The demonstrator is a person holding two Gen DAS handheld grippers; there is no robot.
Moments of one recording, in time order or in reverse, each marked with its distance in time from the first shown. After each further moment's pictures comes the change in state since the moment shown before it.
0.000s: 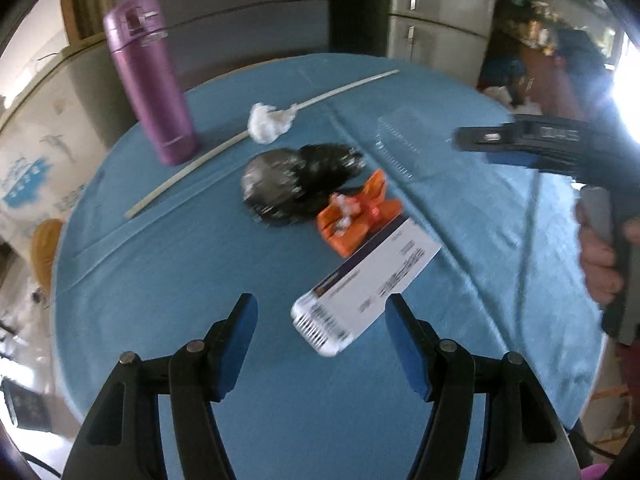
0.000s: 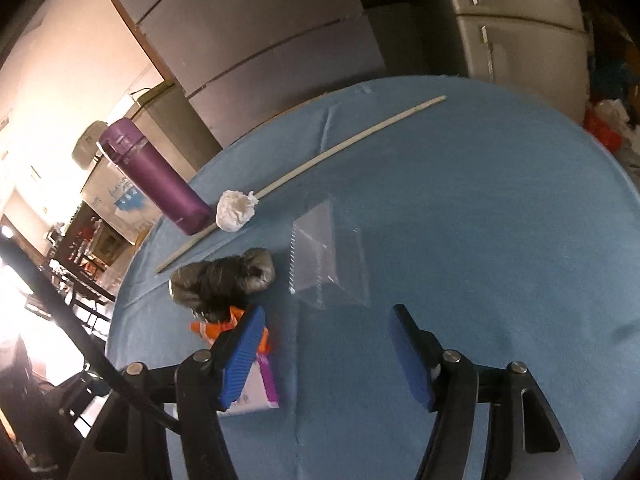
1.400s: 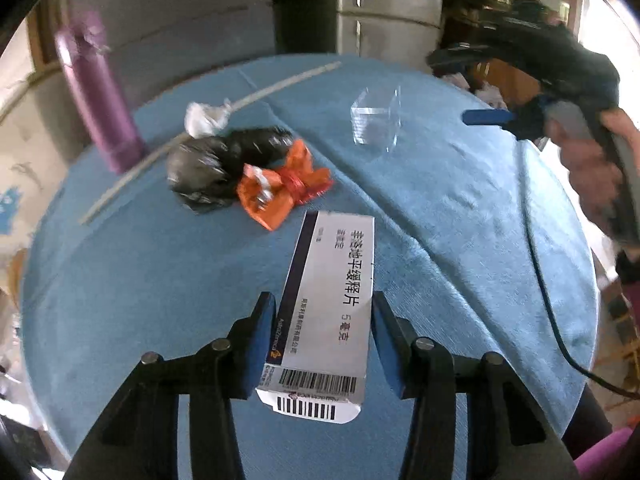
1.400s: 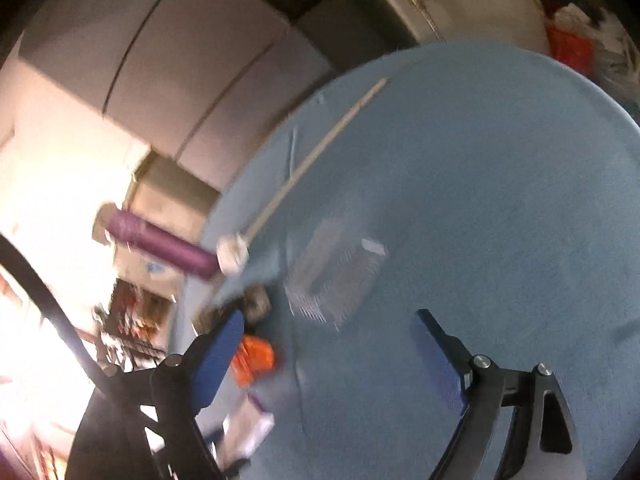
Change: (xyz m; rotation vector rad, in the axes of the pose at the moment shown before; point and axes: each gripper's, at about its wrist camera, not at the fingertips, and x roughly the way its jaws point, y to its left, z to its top) left arm -0.010 -0.048 -0.044 0.104 -0.059 -0.049; right arm -0.031 -0.075 0.008 0.317 -0.034 0.157
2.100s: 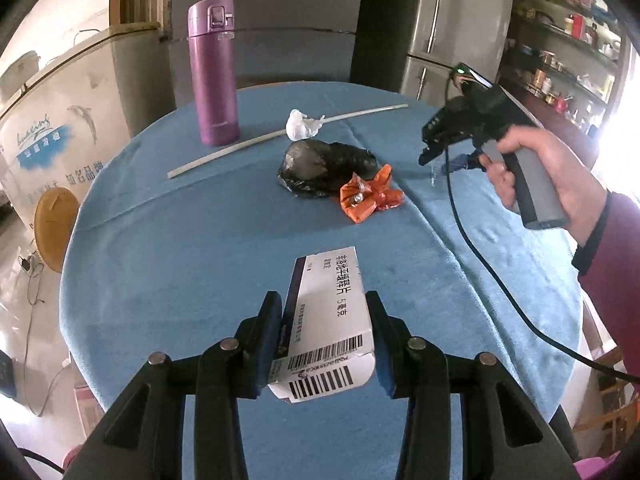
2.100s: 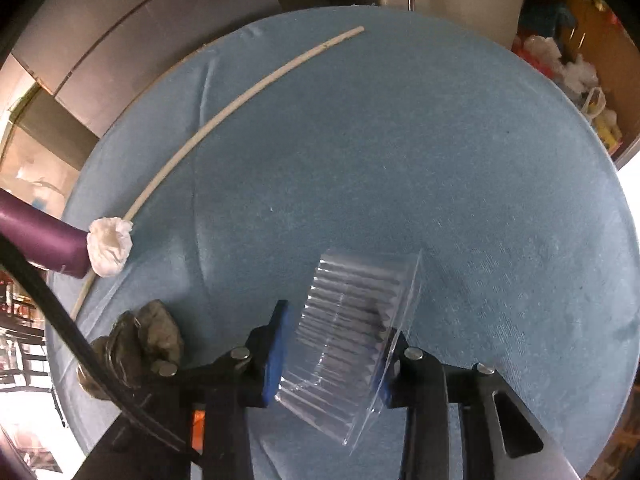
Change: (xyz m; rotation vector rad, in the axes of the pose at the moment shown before) left arm -0.052 0.057 -0.033 -0.229 -0.077 0.058; right arm 0.105 0.051 0.019 -0.072 0.185 -0.517
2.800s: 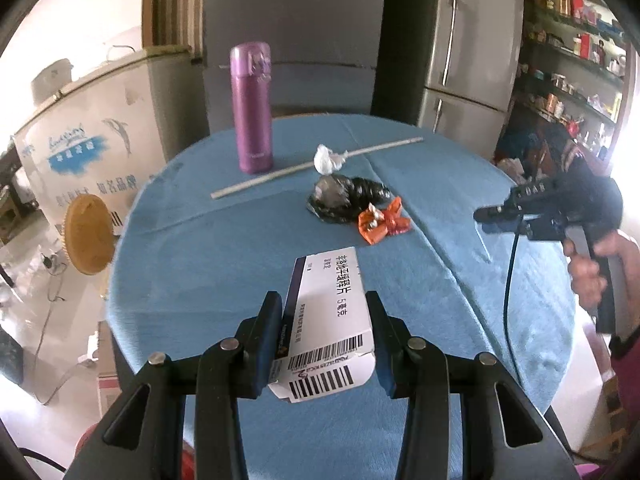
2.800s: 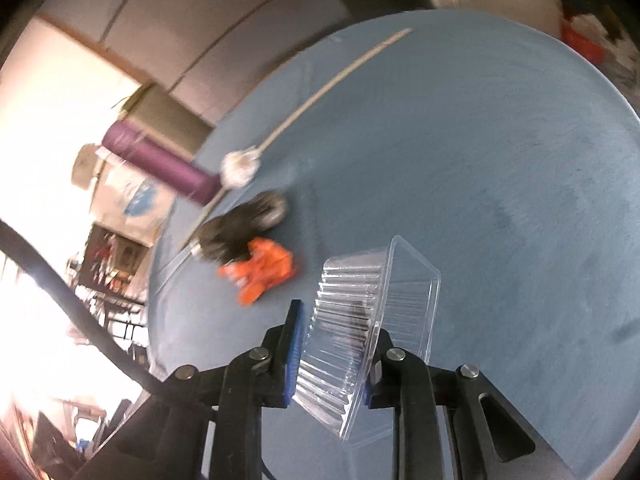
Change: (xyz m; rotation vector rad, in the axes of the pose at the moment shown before) left arm -0.061 0.000 -0.011 -0.047 -0.109 0.087; right arm -0.085 -0.043 -0.113 -0.080 -0.033 0.411
